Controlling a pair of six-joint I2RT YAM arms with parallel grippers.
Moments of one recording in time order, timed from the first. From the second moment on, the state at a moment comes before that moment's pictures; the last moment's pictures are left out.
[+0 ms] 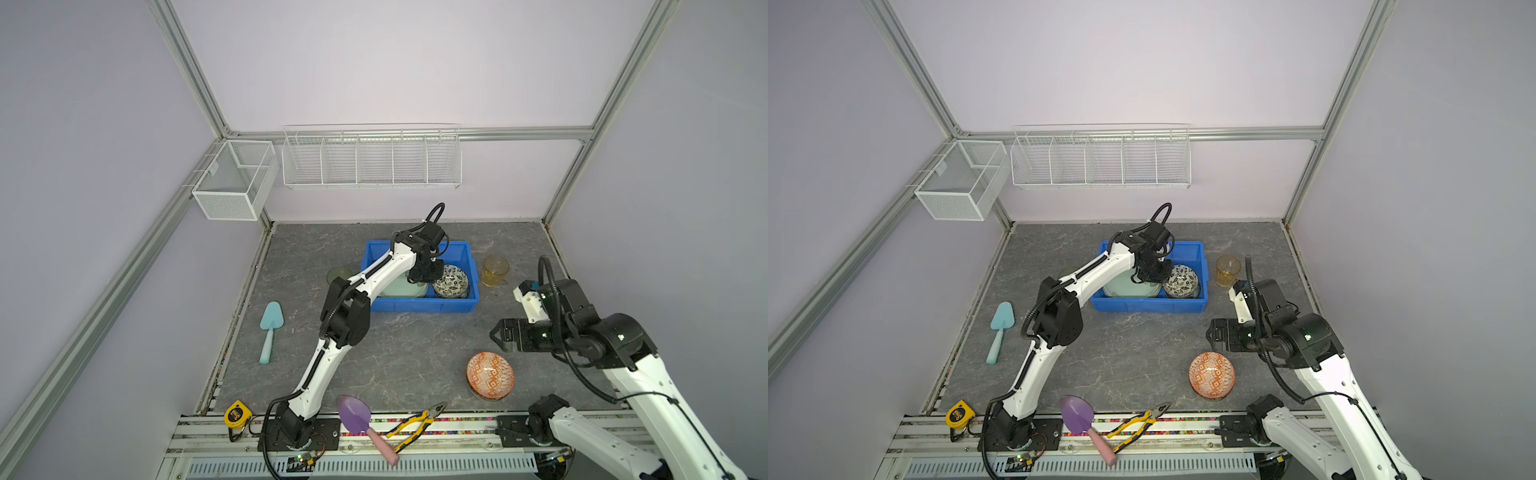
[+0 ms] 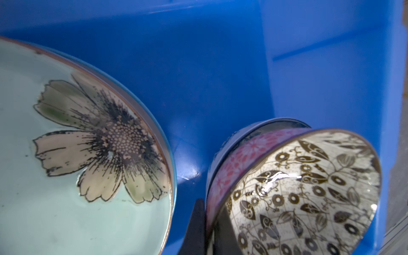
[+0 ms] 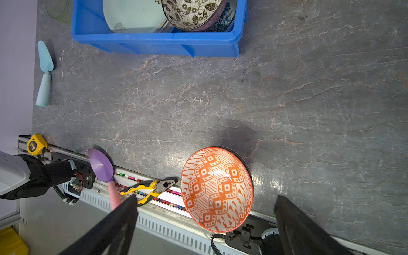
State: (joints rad) left arm -0.76 2.40 2.27 -1.02 0.19 -0.46; right arm 0.44 0.86 1.15 -1.33 -0.13 0.40
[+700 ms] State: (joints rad) left arm -0.76 2.41 2.29 -1.00 0.25 -0.47; right arm 0.42 0.86 1.13 -1.32 -0.13 0.38
